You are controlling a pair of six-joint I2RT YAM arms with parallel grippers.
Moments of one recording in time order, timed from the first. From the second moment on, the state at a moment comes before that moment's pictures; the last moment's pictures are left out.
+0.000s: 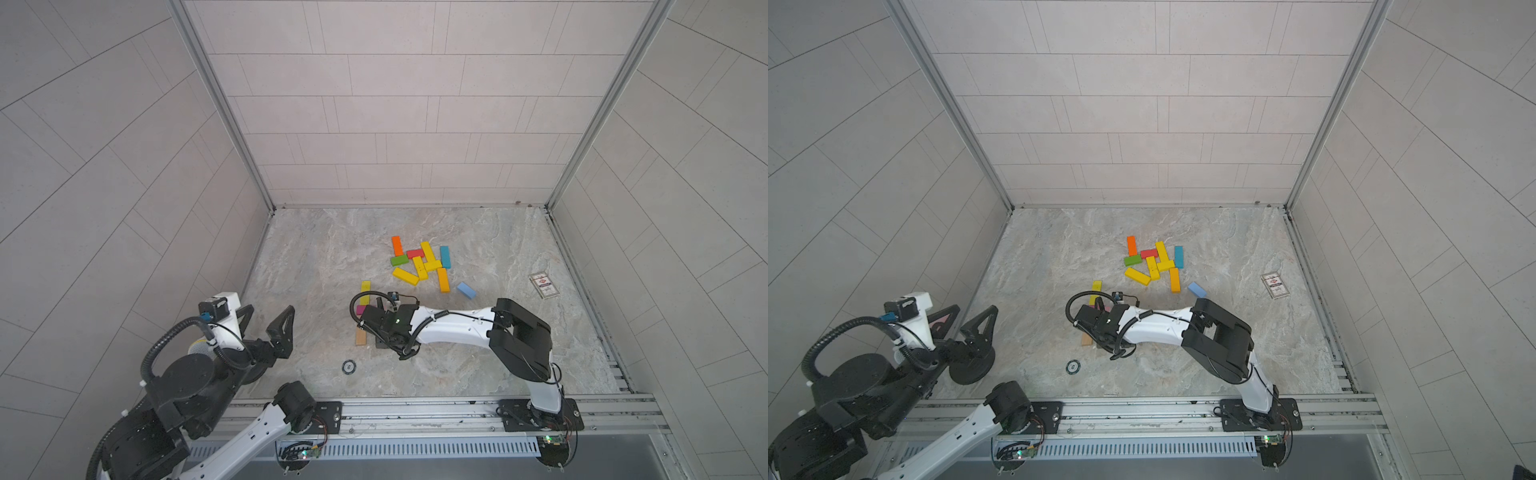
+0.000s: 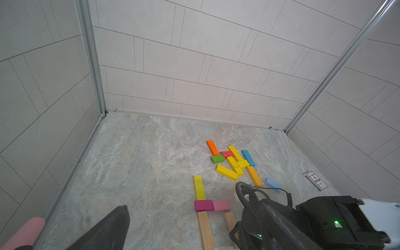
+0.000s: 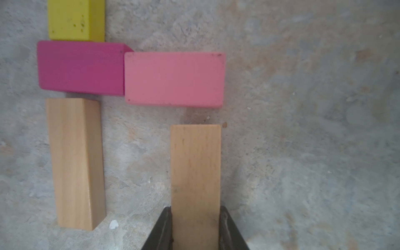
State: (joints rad) left arm -0.76 0.27 1.15 -1.13 -0.53 -0.38; right arm 1.13 2.02 1.42 -0.69 0.25 1.11
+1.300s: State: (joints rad) left arm -0.76 0.27 1.14 -1.13 -0.56 -0.36; right arm 1.11 2.05 1.45 -0.70 0.25 1.10
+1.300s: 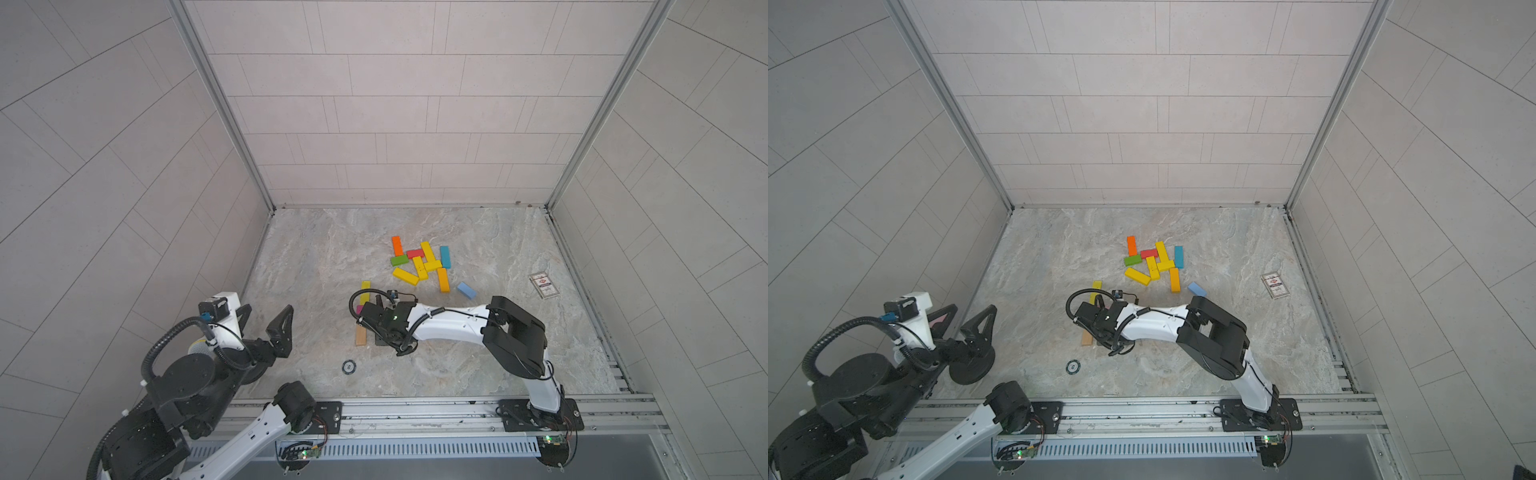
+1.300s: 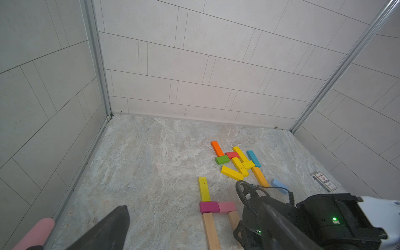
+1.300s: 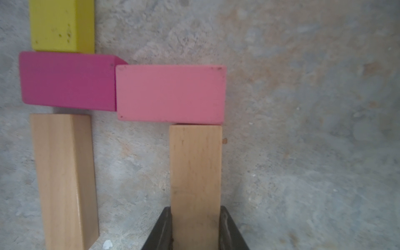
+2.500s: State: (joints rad) left arm -0.76 0.28 1.13 -1.13 -0.56 -0.35; right arm 1.10 2.00 1.51 -0.73 0.42 0.93
